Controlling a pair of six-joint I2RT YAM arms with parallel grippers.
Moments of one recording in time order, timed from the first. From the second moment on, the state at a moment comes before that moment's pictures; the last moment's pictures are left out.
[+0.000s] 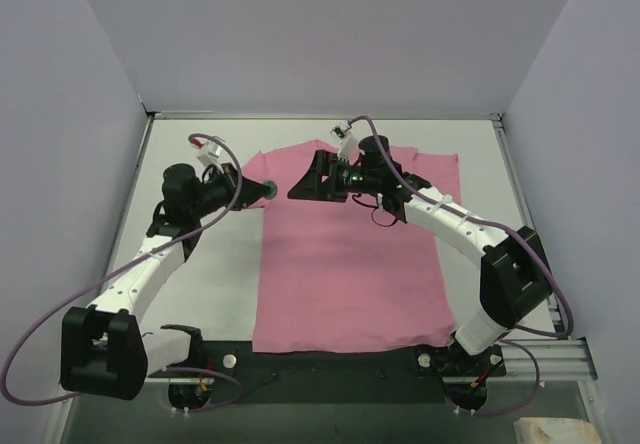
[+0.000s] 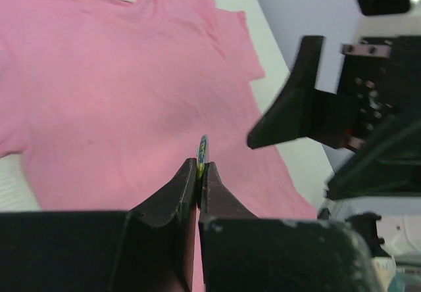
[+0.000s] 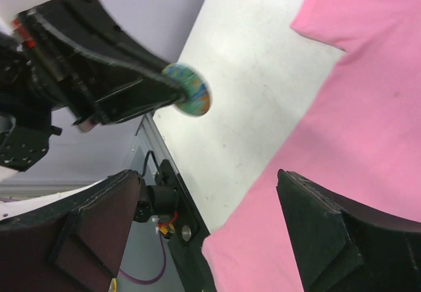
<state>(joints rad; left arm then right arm) -0.13 1.19 0.74 0.18 0.60 -0.63 0.62 1.62 1.20 0.05 -0.60 0.70</state>
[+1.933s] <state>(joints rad) -0.35 1.11 0.72 0.46 0.86 -0.62 0.60 1.43 0.95 0.44 -0.75 0.77</state>
